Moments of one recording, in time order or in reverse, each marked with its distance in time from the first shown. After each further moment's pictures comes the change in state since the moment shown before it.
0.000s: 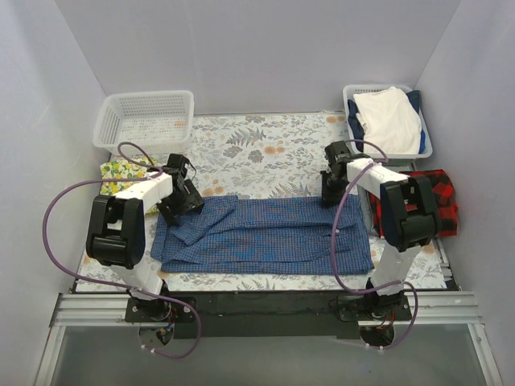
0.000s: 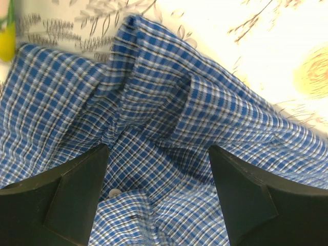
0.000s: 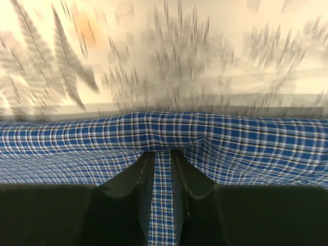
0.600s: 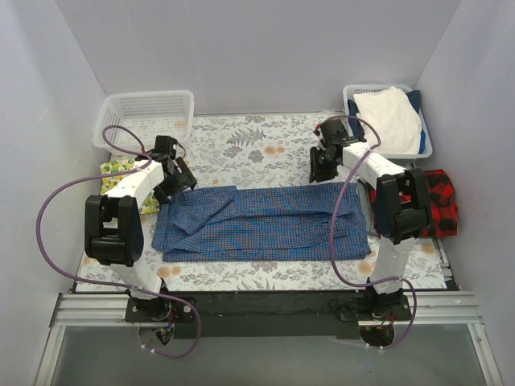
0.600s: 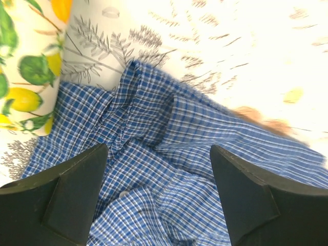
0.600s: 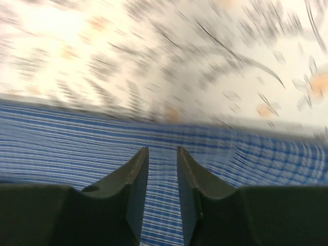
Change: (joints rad) left arm 0.079 0.032 0.166 0.026 -0.010 0.078; right arm 0.001 0.119 0.257 0.026 -0.070 -0.105
